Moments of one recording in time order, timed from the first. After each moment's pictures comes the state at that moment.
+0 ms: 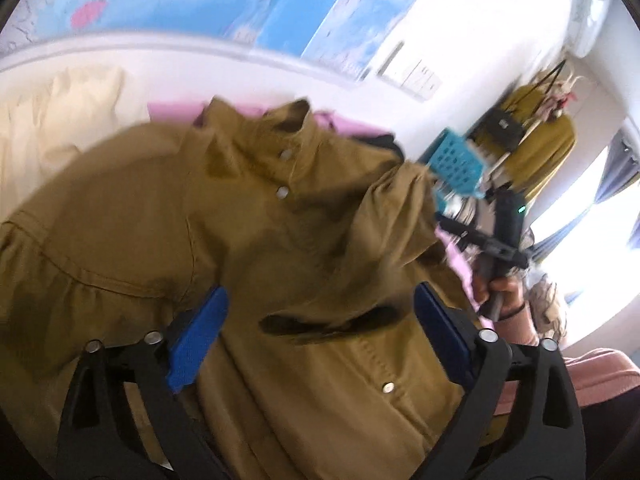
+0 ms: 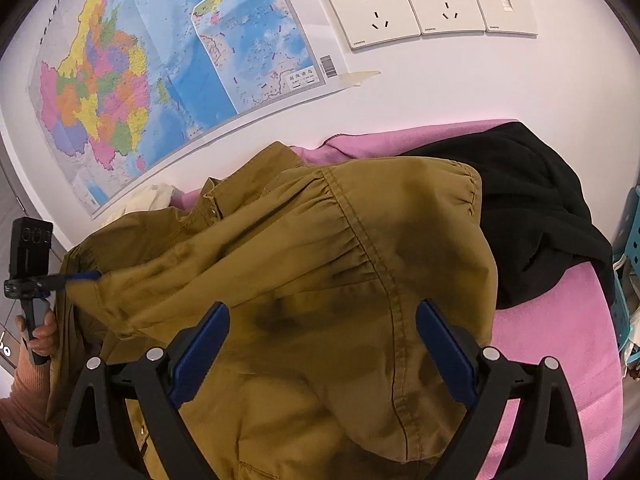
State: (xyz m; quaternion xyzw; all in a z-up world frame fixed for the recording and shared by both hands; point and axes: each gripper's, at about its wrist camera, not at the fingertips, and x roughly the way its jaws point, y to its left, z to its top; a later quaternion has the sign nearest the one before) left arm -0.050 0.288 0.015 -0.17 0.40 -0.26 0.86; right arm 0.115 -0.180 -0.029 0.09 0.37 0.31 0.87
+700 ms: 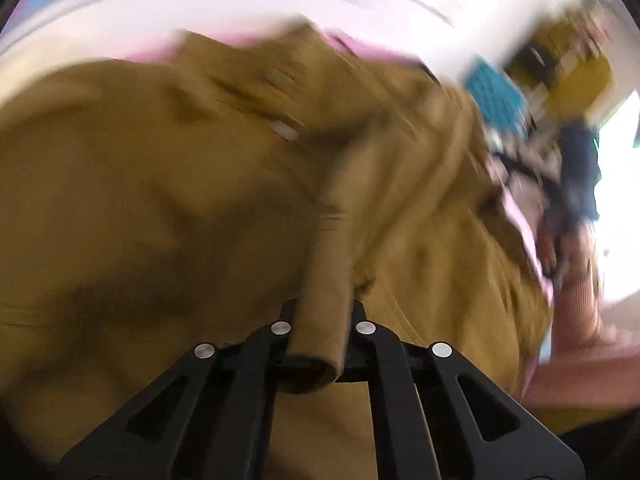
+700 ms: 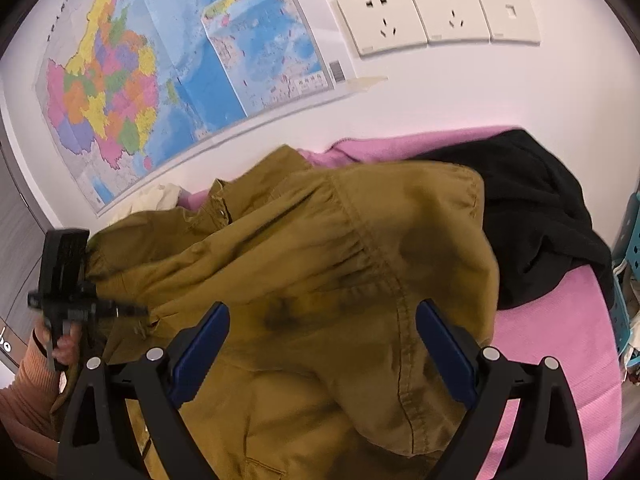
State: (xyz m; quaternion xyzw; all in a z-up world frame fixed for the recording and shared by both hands) left arm 0.002 0.239 -0.027 -0.10 0.49 -0.22 0.84; right arm 0.106 -0.181 -0.024 0.08 0.36 0.32 0.87
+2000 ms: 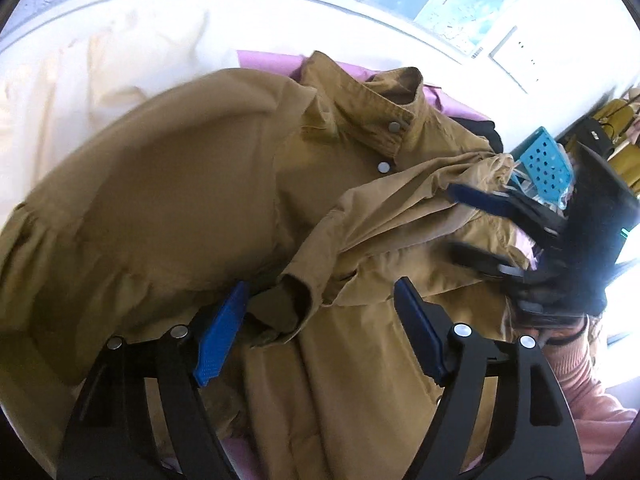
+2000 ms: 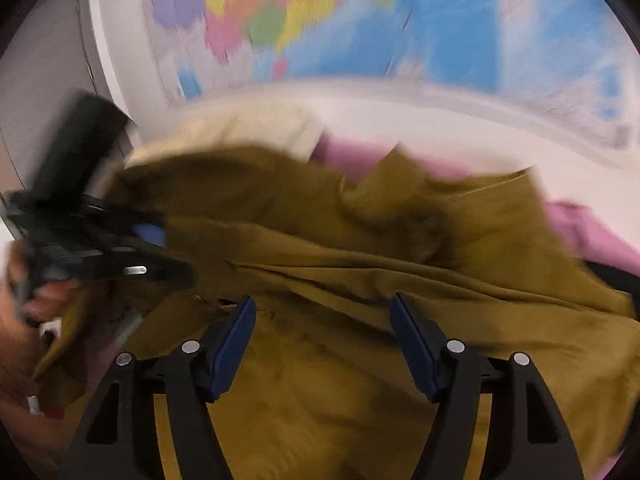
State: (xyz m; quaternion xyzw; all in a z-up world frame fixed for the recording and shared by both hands) left arm -0.012 0.290 -0.008 -0.16 0.51 -0.10 0.84; right arm 0.107 0.061 -0.020 -0.10 0.37 0.46 0.80
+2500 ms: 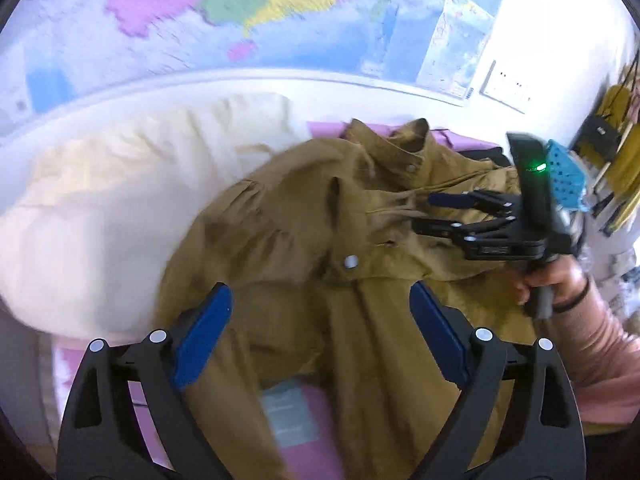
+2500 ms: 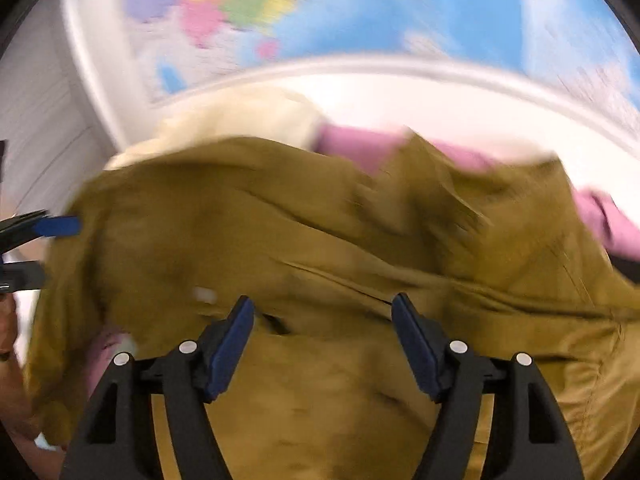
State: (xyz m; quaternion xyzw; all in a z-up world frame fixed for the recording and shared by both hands) left arm -0.107 0.325 0.047 -0.08 0.41 -0.03 0.91; right arm 0.101 0.089 -0.015 -0.09 0.38 0.46 0.79
